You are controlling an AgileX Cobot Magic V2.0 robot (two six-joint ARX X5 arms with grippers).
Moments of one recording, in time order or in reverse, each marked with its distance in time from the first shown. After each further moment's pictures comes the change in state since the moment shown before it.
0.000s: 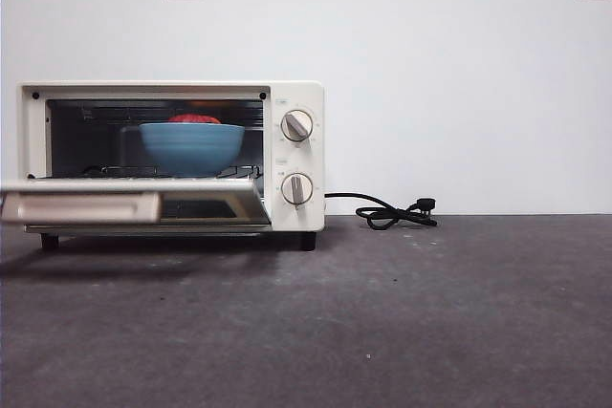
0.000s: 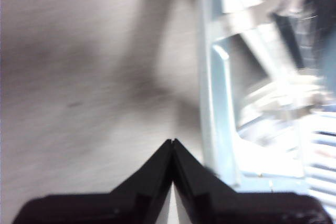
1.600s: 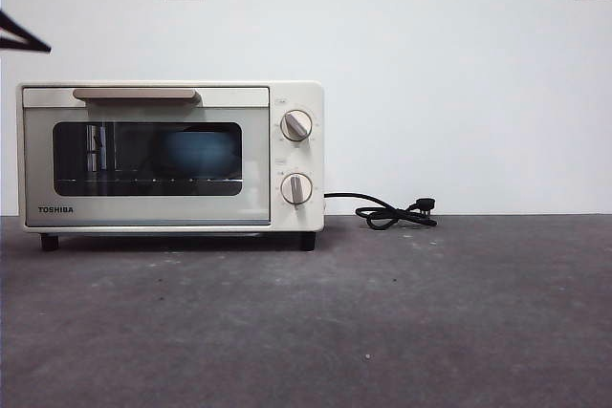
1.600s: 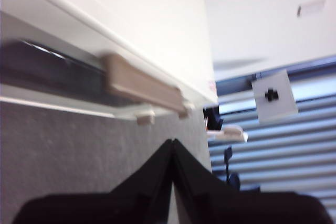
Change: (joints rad) left arm -0.132 -0.156 0.266 0.087 0.244 -0.309; right arm 0.000 0.000 0.000 0.048 -0.017 0.050
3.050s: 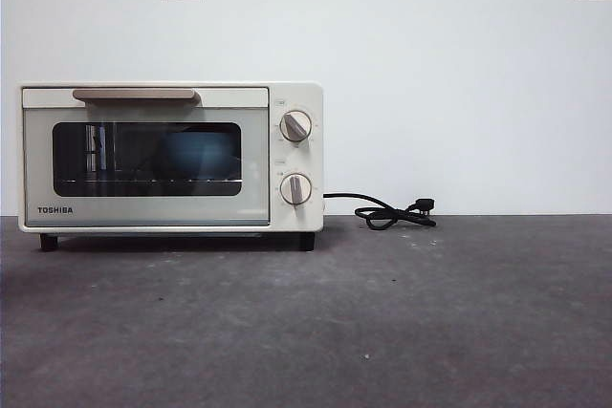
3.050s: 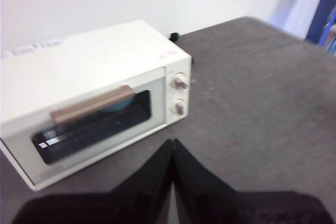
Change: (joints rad) left arm -0.373 -0.851 -0.020 -0.474 -0.701 0.717; right arm 0.000 0.000 0.000 0.000 0.052 0.003
